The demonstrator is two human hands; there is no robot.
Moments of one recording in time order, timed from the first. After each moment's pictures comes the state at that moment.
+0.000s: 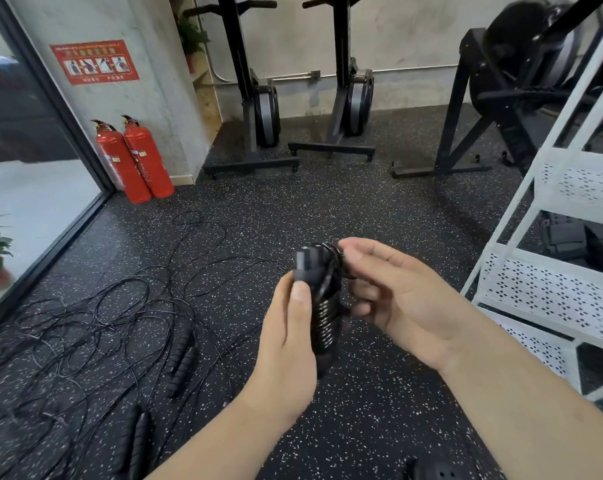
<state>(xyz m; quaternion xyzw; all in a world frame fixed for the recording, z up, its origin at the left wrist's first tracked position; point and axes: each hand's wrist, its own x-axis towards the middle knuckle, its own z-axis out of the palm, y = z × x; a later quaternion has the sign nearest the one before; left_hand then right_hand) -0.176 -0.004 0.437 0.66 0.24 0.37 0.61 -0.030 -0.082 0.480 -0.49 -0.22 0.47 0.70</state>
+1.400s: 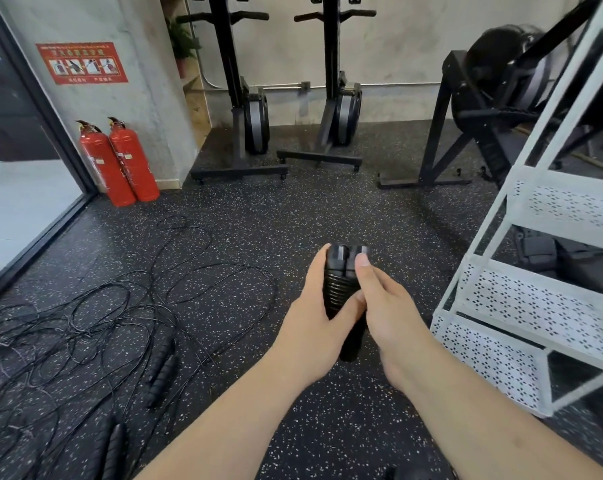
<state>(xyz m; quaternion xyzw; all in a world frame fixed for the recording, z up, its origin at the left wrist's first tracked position) -0.123 0.006 0.432 0.79 0.24 0.20 0.52 -0.037 -0.082 0.455 -0.67 -0.15 0.30 0.67</state>
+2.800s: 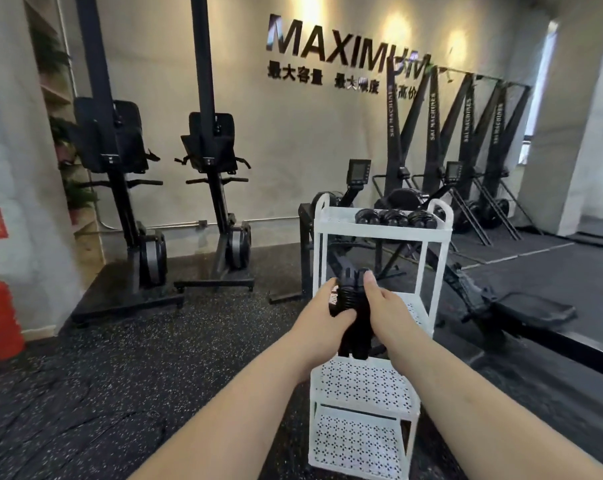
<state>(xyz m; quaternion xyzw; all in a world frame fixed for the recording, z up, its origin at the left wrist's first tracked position) 0.001 -0.205 0.622 0.80 0.05 0.14 0.58 0.056 -0.335 0.643 -0.75 -0.14 0.06 0.64</state>
